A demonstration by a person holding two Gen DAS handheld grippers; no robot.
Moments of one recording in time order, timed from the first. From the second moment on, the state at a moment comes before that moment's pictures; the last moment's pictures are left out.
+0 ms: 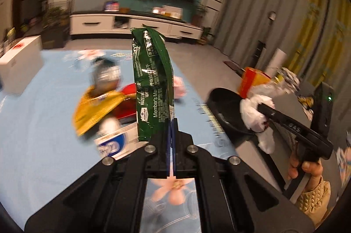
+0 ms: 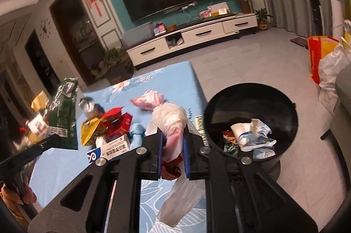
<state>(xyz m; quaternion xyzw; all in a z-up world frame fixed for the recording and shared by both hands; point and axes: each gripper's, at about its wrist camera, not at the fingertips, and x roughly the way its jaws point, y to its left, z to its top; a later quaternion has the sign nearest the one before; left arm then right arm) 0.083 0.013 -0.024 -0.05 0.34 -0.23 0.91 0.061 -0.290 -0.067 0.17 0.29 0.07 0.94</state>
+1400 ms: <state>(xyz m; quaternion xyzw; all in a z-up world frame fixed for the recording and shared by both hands) 0.167 -0.153 -0.093 -0.03 0.43 -0.34 0.84 0.070 -0.379 -0.126 0.29 0.31 -0.04 0.91</state>
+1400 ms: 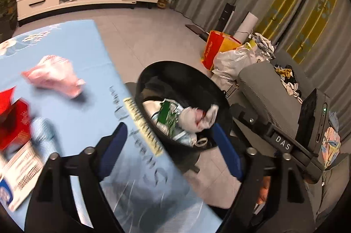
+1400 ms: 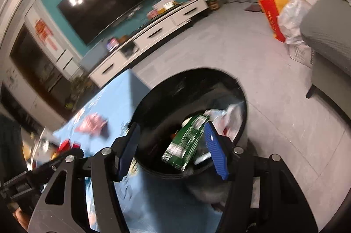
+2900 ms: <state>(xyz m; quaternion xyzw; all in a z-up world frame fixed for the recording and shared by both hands) -0.086 0.095 -0.029 -0.13 0.30 -0.17 0.93 -0.078 -0.149 -0.028 0.11 0.28 0.17 0.94</state>
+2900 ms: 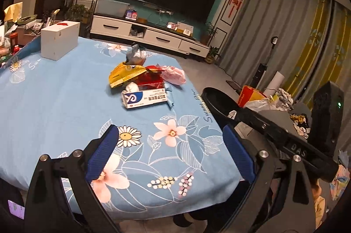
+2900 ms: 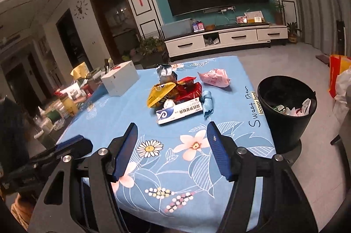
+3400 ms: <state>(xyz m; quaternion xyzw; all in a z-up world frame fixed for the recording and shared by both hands) 0.037 0.103 -0.090 -0.10 0.36 -0.14 0.92 0.048 -0.153 -0.090 0.10 0.36 0.16 0.91</state>
